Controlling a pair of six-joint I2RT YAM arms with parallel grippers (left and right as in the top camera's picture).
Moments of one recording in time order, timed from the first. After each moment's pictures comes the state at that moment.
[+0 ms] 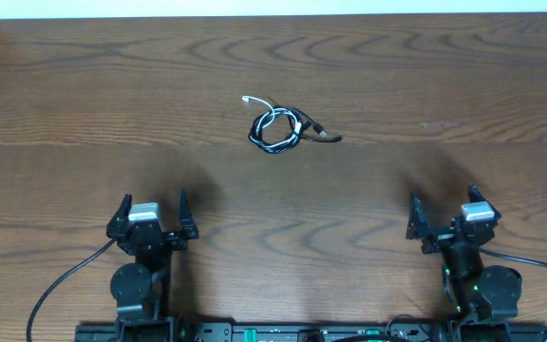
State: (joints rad) left arm 0.07 0.01 0.03 -0.14 0.01 -0.01; right arm 0.04 0.01 0.01 -0.04 -0.13 0.04
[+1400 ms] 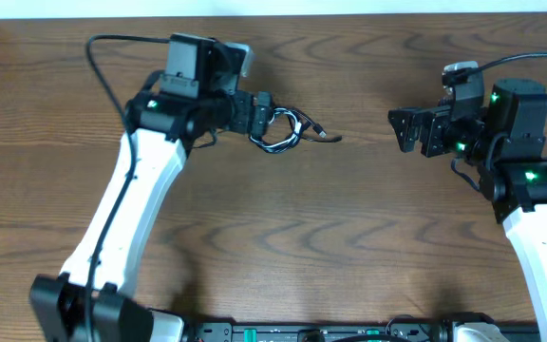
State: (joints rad) left arm -0.25 1.59 1.45 -0.81 0.35 -0.07; right arm 0.04 1.23 1.08 -0.51 -0.40 0.06
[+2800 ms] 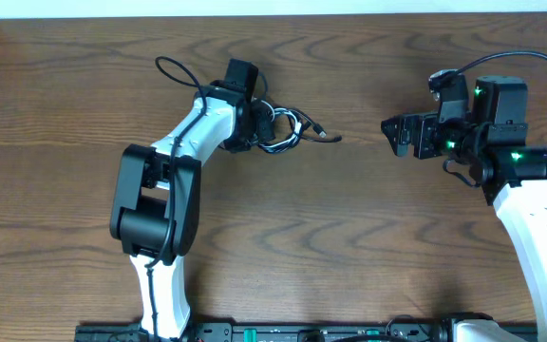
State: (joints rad) left arm -0.28 2.10 1.46 -0.67 0.16 -0.57; right arm 0.04 1.34 1.08 -0.57 -0.42 0.06
